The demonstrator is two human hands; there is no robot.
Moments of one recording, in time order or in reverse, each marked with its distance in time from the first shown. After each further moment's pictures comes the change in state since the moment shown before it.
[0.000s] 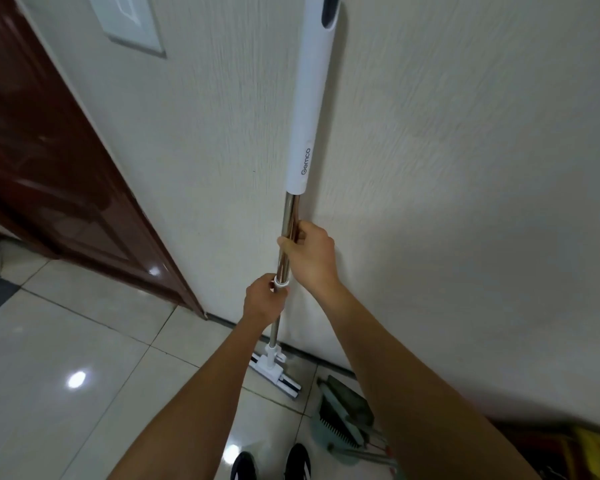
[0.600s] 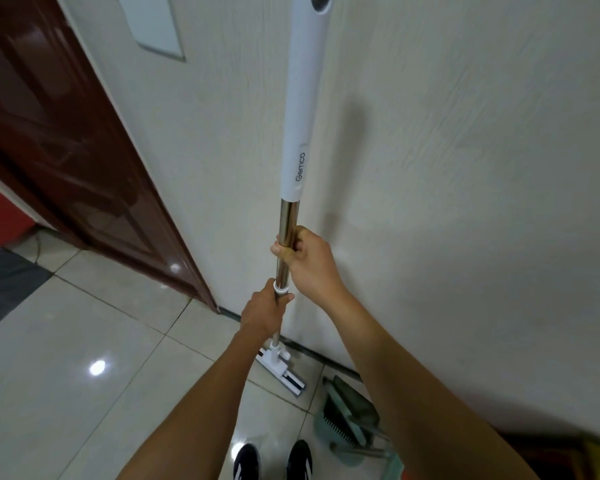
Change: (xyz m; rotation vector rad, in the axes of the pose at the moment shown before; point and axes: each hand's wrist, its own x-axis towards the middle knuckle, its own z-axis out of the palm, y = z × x) left_hand -0.054 -0.011 0.000 0.266 0.013 0.070; right_hand -0.038 0.003 -0.016 0.093 -0.224 -0.077
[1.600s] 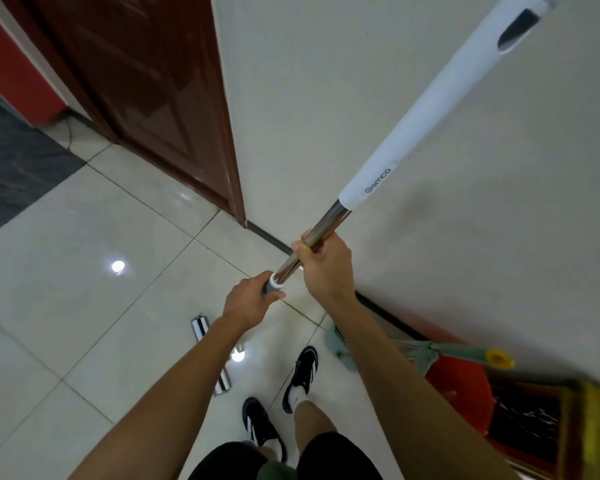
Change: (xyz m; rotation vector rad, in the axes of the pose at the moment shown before) left_hand -0.154 -0.195 0.007 0.039 -0.068 -0.014; right_hand -0.165 0.050 0.118 -0.034 0.044 0.156
